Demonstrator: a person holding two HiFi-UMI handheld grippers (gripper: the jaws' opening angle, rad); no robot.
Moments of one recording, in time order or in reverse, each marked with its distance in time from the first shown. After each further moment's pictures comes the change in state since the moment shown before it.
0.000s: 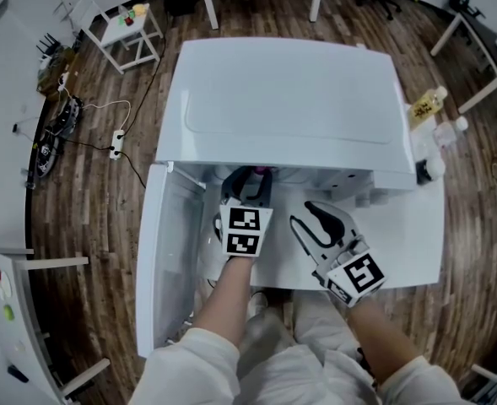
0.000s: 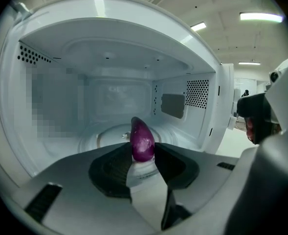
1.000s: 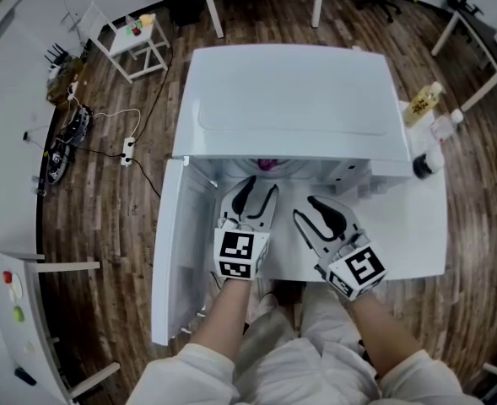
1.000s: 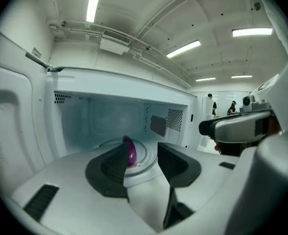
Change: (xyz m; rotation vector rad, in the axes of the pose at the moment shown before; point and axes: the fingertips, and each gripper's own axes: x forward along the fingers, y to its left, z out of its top) left arm -0.075 -0.019 0.032 -0.038 -0.167 -0.070; right arm -0.005 0.016 0.015 0.001 -0.041 -0.023
